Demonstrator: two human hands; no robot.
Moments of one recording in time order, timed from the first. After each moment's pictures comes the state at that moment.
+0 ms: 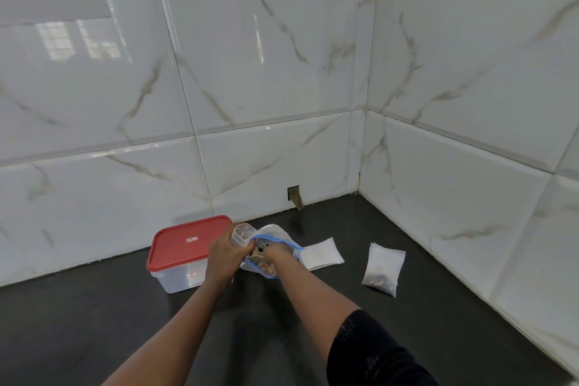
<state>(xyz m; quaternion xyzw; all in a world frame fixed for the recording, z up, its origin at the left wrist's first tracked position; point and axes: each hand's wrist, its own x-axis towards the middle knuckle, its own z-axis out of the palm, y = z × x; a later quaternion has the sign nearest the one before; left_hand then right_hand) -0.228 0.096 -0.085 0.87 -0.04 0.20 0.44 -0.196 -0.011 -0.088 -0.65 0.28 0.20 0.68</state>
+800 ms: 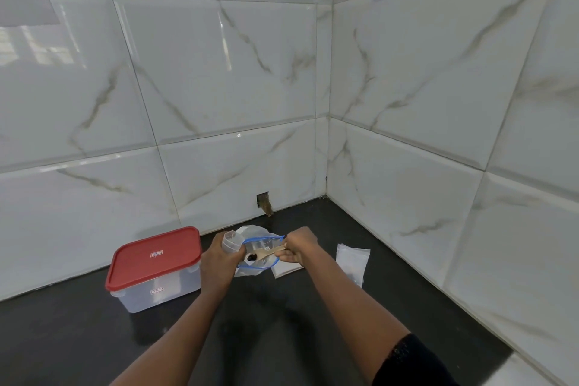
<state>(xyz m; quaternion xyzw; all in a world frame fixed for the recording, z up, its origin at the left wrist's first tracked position) -0.220 0.050 -0.097 0.87 0.01 0.18 0.45 -0.219 -0.119 -0.052 -0.72 0.23 0.12 0.65</state>
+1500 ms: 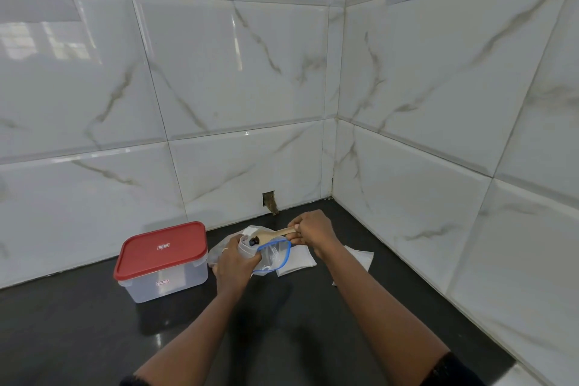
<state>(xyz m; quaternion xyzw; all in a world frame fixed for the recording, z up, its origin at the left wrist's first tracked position) -0.226 0.032 -0.113 0.90 0.04 0.14 0.42 -0.239 -0.135 -0.017 -0.78 0.14 0.03 0.60</state>
